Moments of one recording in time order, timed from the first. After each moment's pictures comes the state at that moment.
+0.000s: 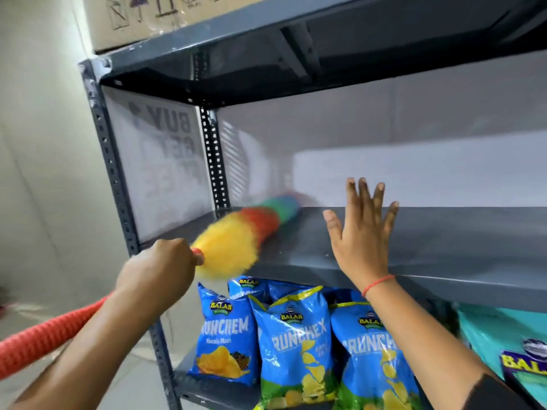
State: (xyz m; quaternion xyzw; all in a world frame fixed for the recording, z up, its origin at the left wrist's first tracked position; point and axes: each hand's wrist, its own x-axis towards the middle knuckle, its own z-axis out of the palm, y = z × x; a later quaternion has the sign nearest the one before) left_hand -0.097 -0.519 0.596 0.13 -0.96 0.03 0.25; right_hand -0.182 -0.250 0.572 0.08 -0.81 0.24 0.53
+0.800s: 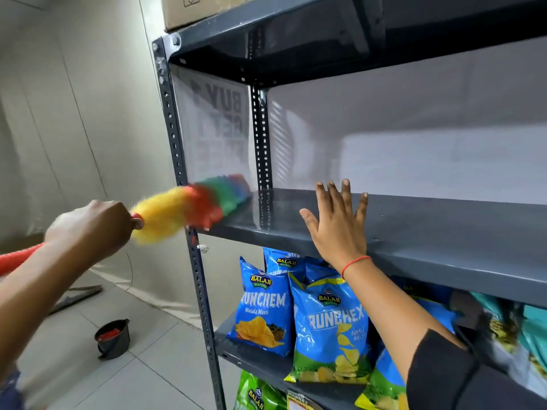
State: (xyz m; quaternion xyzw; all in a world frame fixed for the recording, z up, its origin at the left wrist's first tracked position) left_hand -0.044 -0.666 0.616 0.27 -0.92 0.09 0.29; right_hand -0.198 -0.341 0.556 0.19 -0.87 0.16 0.43
